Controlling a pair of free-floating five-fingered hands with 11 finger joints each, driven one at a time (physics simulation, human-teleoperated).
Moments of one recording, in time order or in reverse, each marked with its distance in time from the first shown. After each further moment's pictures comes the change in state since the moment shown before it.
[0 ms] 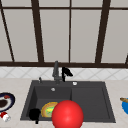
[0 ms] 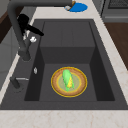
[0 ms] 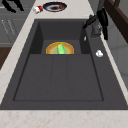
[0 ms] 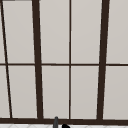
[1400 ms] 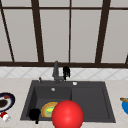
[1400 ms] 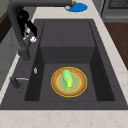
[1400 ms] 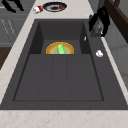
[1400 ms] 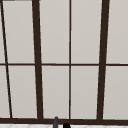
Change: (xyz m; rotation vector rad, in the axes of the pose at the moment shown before) left hand 0.000 0.000 0.000 0.000 0.000 0.000; right hand -0.028 -0.007 0.000 -0.046 -0.398 -0.022
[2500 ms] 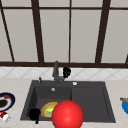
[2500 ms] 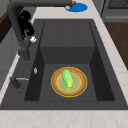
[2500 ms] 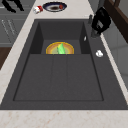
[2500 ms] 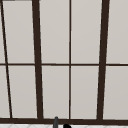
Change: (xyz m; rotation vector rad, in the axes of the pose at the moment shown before) left hand 0.000 0.000 0.000 0.000 0.000 0.000; right hand 0.000 0.012 0.002 -0.214 0.081 -0.099
